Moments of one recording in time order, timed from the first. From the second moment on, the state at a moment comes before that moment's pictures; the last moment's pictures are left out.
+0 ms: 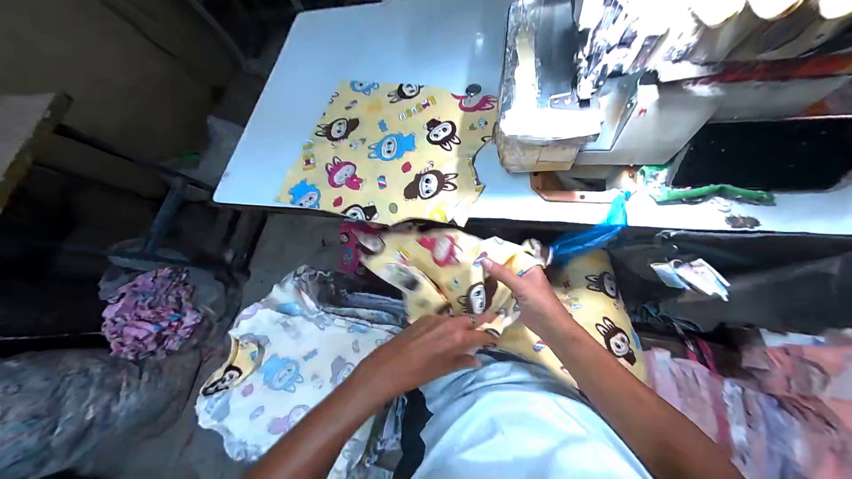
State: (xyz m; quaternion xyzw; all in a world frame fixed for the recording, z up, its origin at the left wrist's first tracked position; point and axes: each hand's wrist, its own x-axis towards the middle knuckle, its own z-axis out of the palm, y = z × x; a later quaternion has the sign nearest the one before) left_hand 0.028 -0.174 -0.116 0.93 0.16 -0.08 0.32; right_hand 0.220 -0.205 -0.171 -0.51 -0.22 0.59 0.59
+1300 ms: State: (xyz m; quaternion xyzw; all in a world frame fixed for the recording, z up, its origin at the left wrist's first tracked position) left_hand 0.048 -0.131 -0.129 0.78 0.41 0.32 0.34; right_hand 0.298 -0.204 -0.048 -0.51 -0.66 0.08 0.55
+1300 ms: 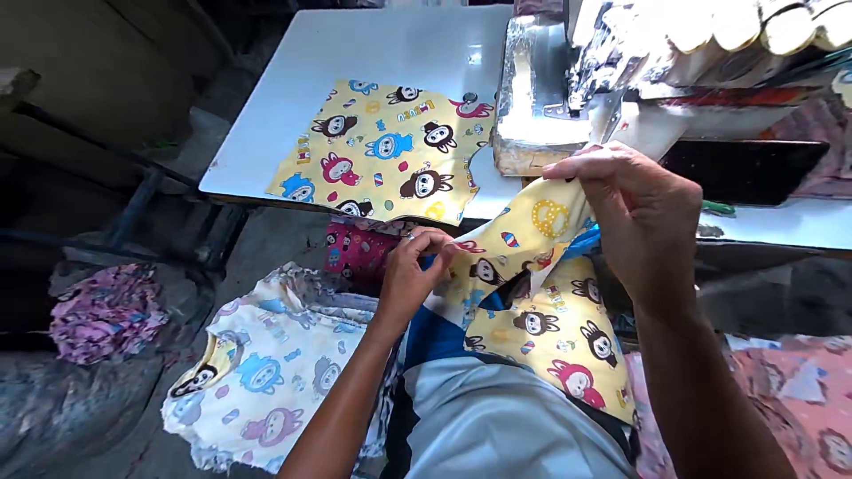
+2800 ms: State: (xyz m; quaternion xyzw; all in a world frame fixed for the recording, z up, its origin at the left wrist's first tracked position) left_hand 0.173 -0.049 -0.083 0.94 0.22 0.27 0.02; right_hand 0.305 -0.189 -0.149 -0.52 -0.36 0.41 0.66
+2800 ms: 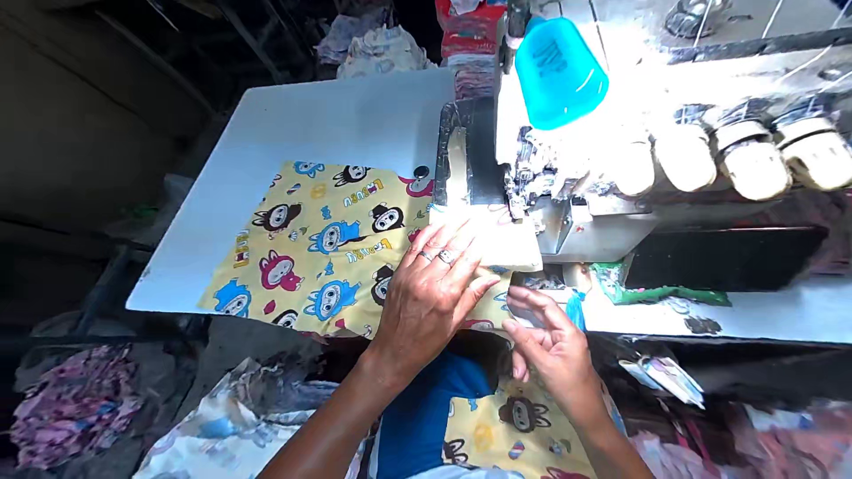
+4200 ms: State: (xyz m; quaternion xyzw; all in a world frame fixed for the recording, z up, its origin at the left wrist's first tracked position) left_hand 0.027 -0.235 -0.214 0.70 0.41 0.18 0.55; right_hand 0.237 -0.309 -0.212 -0.63 -0.66 0.30 0.29
